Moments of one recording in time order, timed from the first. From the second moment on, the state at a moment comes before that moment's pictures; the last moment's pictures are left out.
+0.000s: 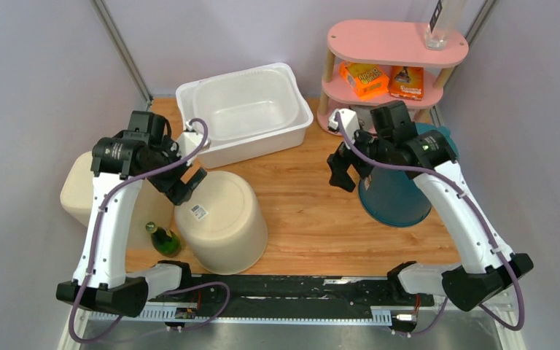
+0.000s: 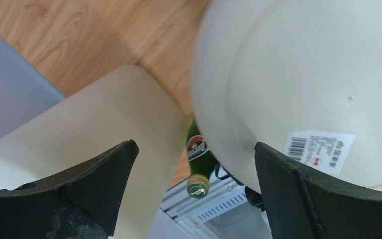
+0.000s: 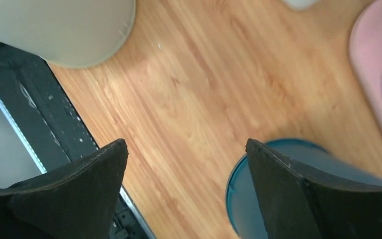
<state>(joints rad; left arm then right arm) -0.13 1.21 1.64 -1.53 0.11 0.58 0.43 1.28 1.61 -1.12 -0.44 -0.41</state>
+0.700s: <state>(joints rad) -0.57 1.28 1.51 -1.23 0.45 0.63 0.01 1.24 1.40 -1.12 0.02 -0.46</state>
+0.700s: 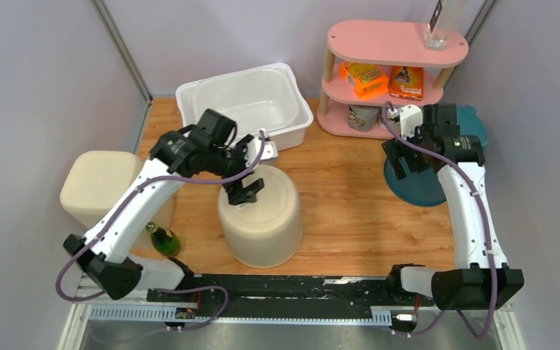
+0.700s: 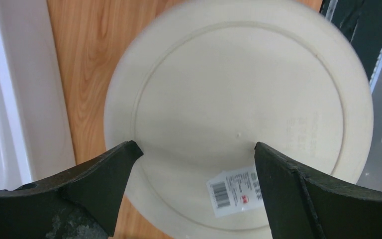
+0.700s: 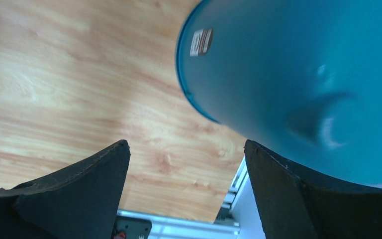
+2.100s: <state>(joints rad) -0.46 0.92 1.16 -1.31 0.59 0.96 0.04 1.19 1.60 -0.97 -0.58 -0.23</state>
